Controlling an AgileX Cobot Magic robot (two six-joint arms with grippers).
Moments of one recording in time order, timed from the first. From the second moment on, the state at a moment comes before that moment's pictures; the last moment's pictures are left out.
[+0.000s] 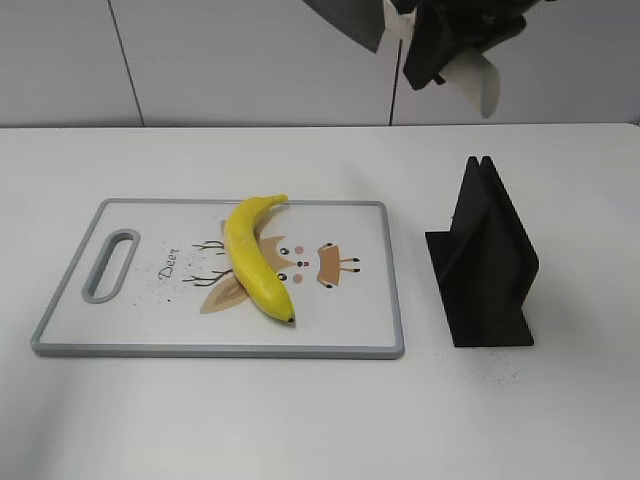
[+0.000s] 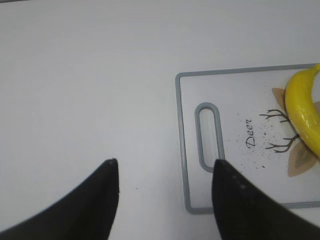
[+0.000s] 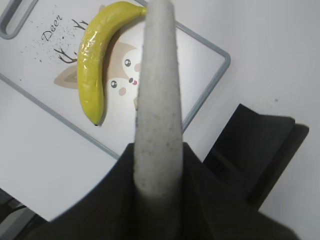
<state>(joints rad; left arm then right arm) -0.02 1.28 -1.27 -0.13 1.02 0.21 0.46 1.79 -1.76 0.17 1.21 -0.07</state>
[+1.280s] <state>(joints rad) -0.02 0.05 -0.52 -0.02 1.03 0.19 0.46 1.38 -1.06 -0.04 1.03 0.43</state>
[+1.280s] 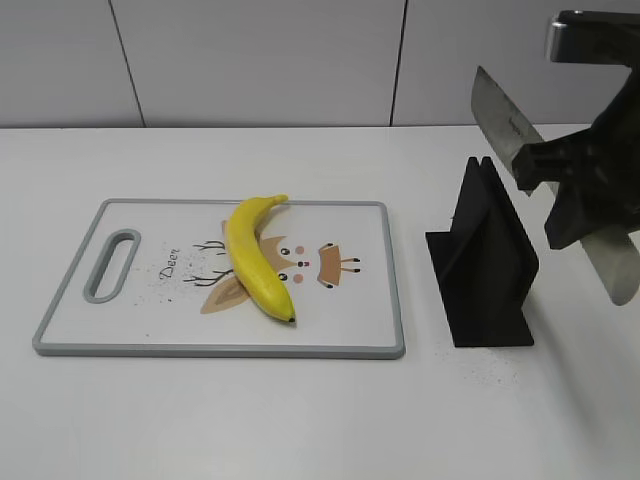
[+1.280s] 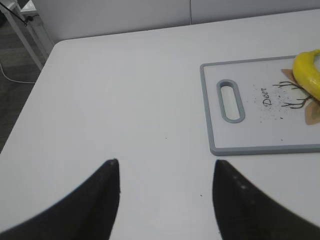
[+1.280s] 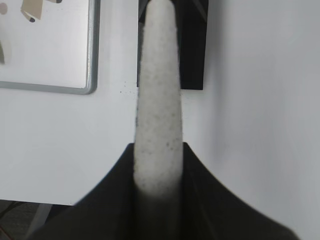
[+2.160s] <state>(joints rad) -0.03 0.02 -0.51 0.00 1.04 0.15 0.46 1.42 -1.01 -0.07 0.95 0.49</state>
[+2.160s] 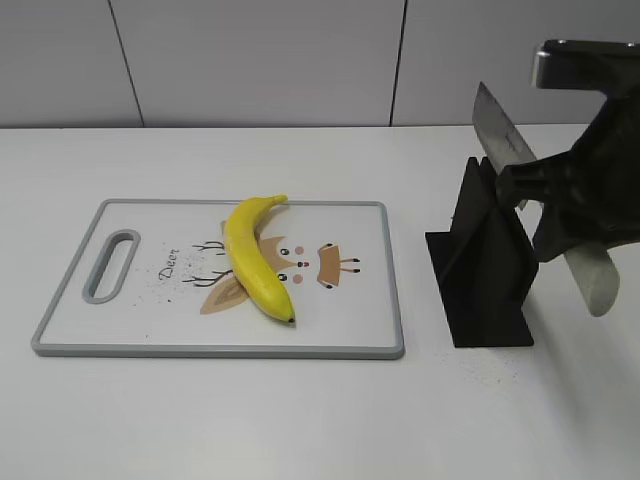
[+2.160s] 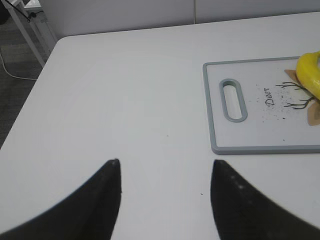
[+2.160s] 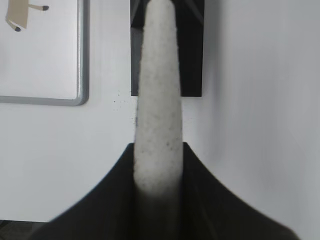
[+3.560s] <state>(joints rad) -0.03 0.02 -0.51 0.00 1.04 0.15 0.46 1.34 -1.01 -0.02 0.95 0.27</state>
